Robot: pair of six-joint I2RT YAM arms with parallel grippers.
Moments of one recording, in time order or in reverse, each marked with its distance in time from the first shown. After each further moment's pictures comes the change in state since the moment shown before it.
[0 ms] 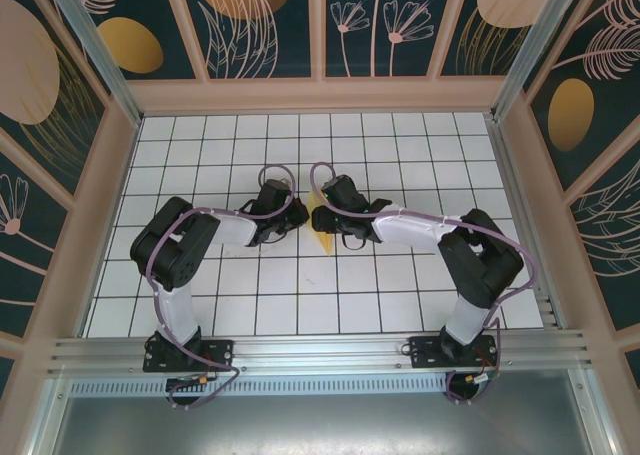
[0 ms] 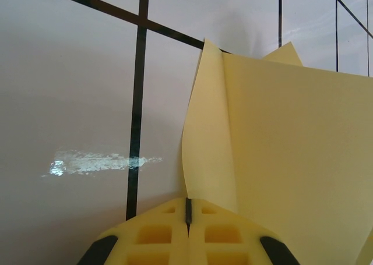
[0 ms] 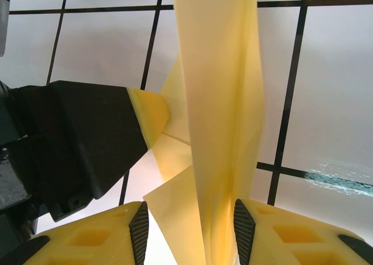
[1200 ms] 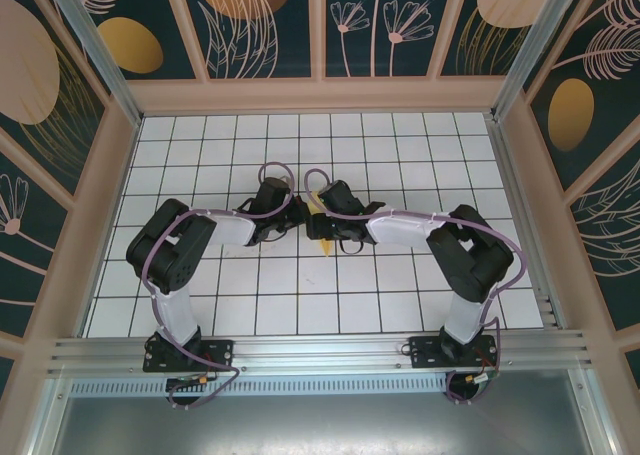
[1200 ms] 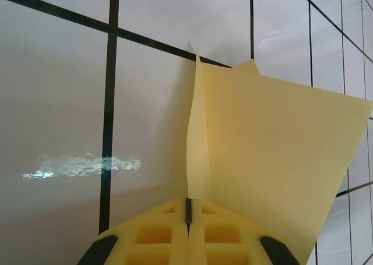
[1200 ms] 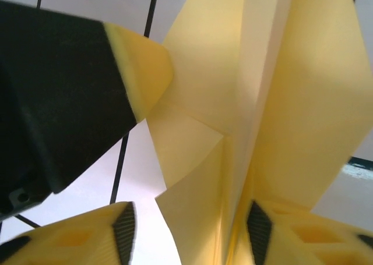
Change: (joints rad) left arm 0.000 -0.029 0.000 0.000 0.024 0.000; right arm 0.009 0.061 -0.003 0.009 -0.067 -0.016
